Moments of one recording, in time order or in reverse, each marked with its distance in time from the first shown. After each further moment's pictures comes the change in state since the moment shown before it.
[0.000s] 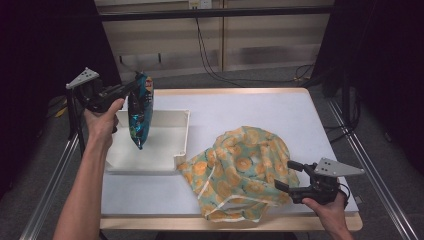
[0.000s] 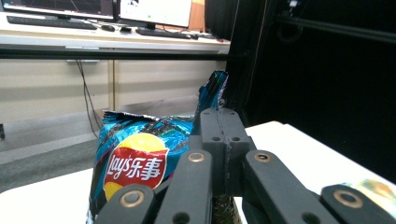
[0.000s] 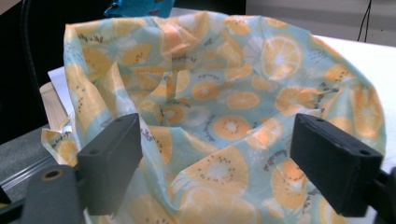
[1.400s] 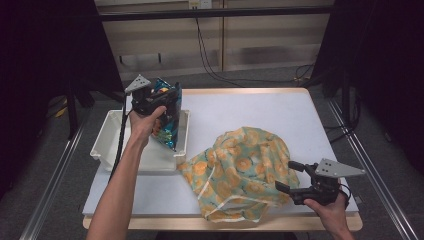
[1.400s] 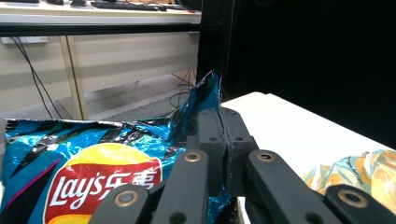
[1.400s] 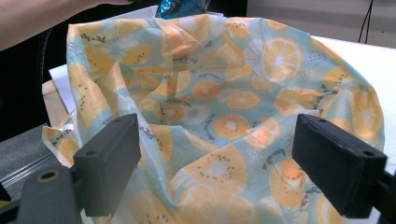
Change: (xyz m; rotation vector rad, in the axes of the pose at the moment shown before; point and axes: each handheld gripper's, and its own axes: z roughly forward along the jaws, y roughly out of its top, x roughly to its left) left arm -0.033 -0.045 0.093 0.086 -0.126 0.060; right arm 0.000 -0.001 -0.002 0.002 0.005 -0.010
